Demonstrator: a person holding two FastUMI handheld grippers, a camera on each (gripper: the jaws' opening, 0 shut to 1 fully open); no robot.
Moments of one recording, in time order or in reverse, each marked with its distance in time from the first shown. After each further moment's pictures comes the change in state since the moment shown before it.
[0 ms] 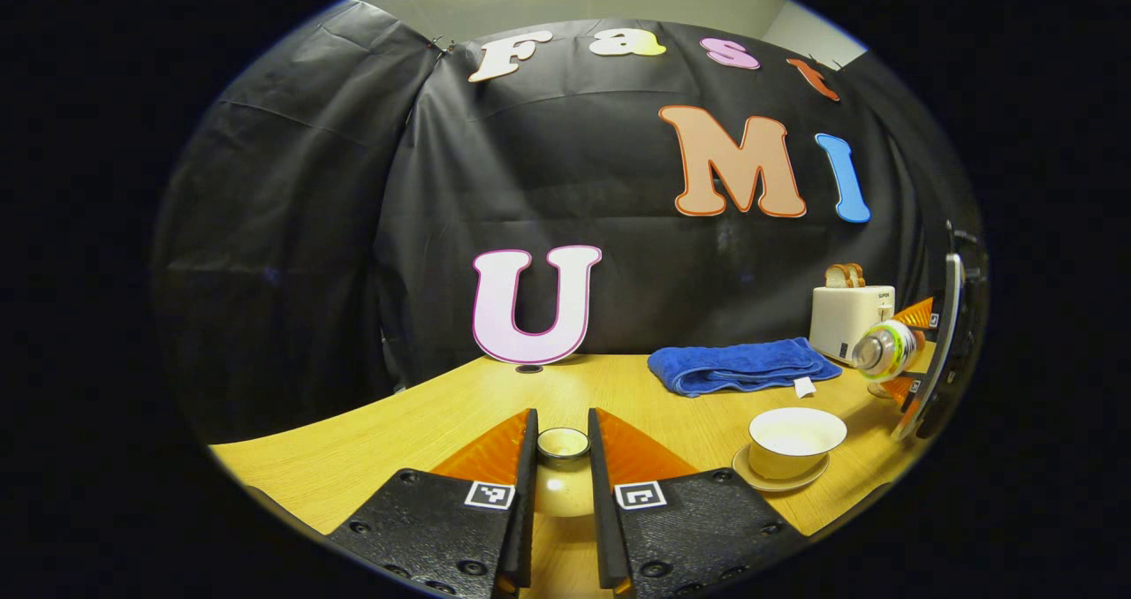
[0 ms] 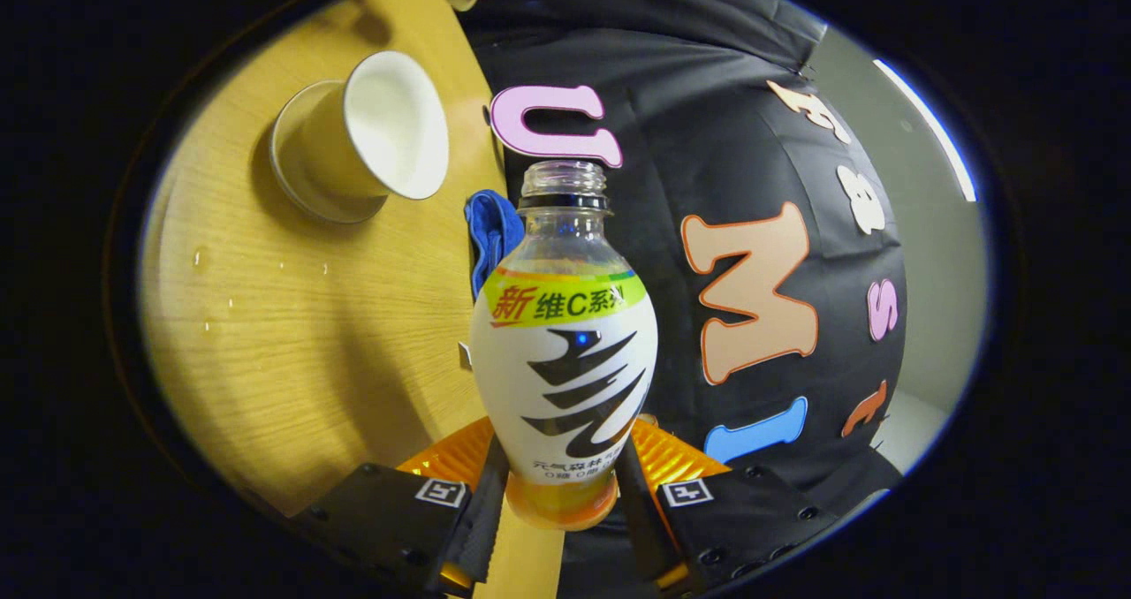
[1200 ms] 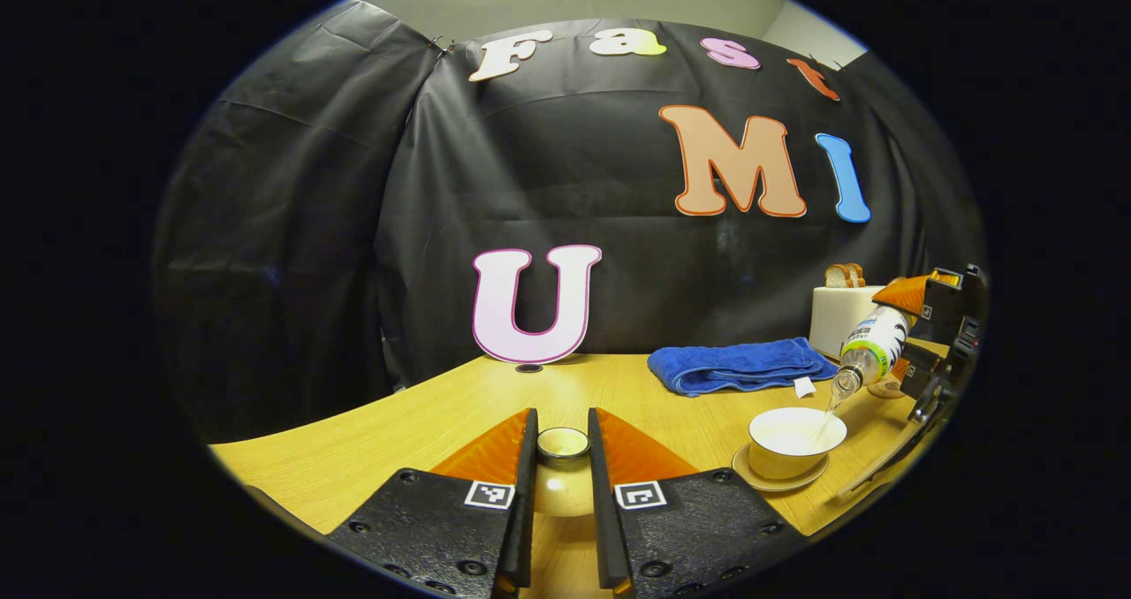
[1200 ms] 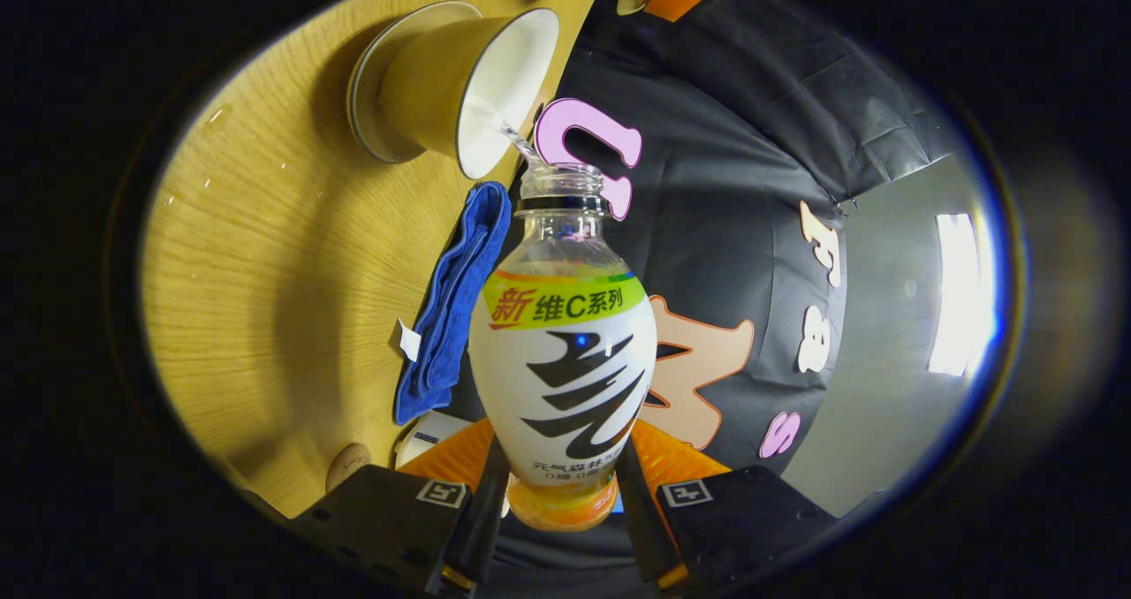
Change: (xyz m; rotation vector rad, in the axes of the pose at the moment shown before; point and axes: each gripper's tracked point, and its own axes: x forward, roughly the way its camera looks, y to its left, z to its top) left arm 0.000 0.000 -0.002 -0.002 0.000 0.001; right arm 0.005 -0.026 0.035 -0.454 -0.125 -0.210
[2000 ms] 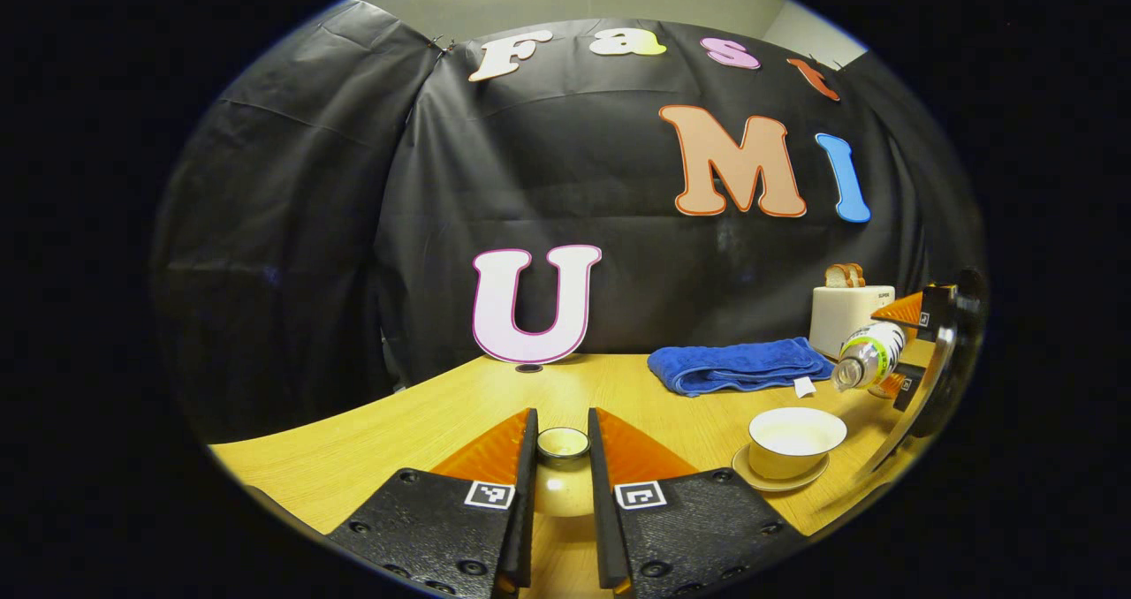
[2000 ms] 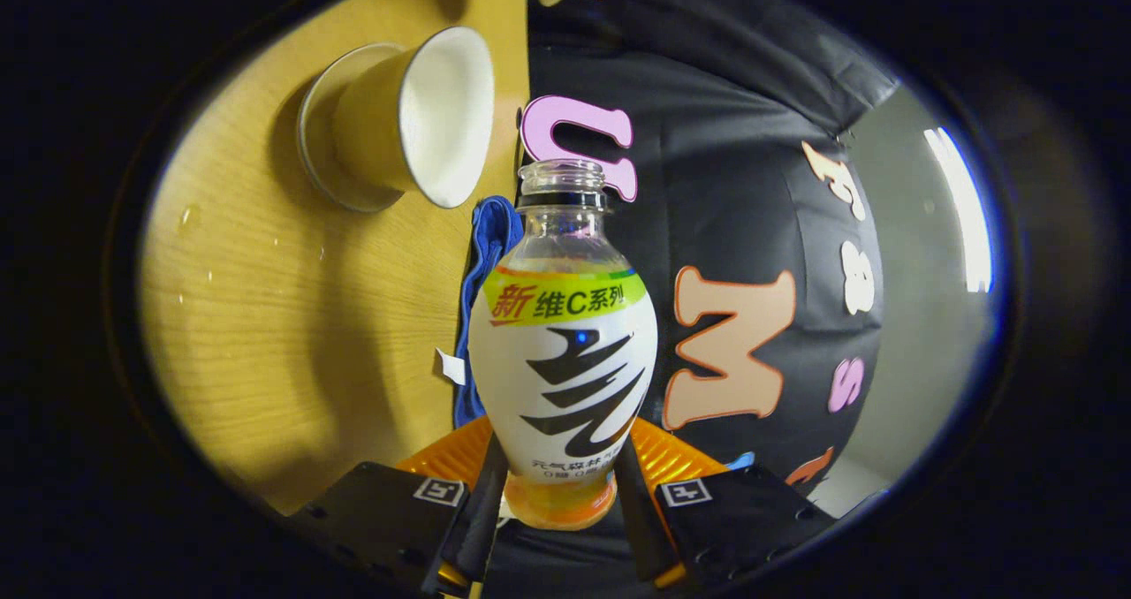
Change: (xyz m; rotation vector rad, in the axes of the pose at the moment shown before) left arm 0.000 0.000 -0.001 0.000 0.000 0.000; right arm -0.007 0.030 -0.003 0.383 0.066 0.180
